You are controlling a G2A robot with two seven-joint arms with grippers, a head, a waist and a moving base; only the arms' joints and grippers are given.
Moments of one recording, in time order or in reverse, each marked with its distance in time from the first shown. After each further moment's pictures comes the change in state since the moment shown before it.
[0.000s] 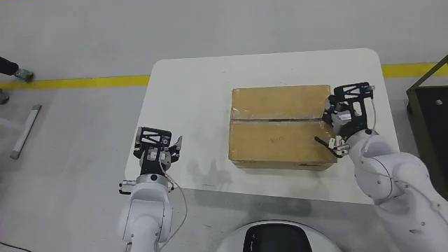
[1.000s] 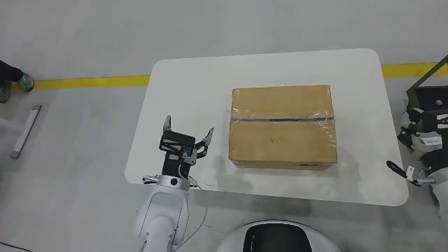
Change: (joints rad) left arm 0.000 0.000 0.105 0.034 -0.078 -0.004 0.349; right arm -0.429 0.017 0.468 -0.207 0.016 -0.235 -0.142
